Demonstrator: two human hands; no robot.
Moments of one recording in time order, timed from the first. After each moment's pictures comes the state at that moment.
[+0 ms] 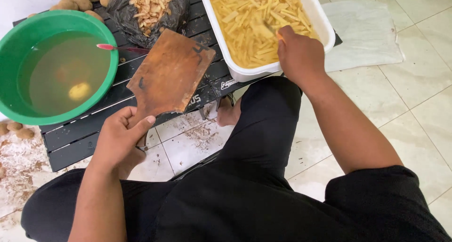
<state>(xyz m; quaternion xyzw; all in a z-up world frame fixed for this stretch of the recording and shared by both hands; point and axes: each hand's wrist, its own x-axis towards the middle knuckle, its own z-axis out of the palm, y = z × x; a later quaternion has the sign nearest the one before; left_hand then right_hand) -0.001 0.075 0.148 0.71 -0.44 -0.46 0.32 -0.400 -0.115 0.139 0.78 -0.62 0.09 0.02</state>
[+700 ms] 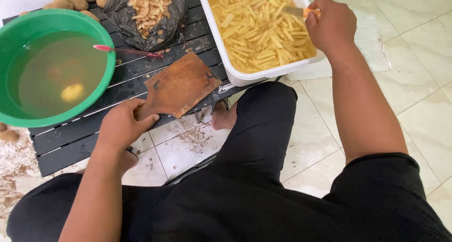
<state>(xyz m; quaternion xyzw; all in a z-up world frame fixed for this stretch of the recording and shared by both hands) 0.019 0.028 0.101 0.74 -0.62 -0.24 0.08 -0.471 -0.194 0.160 0.73 -0.66 0.16 0.05</state>
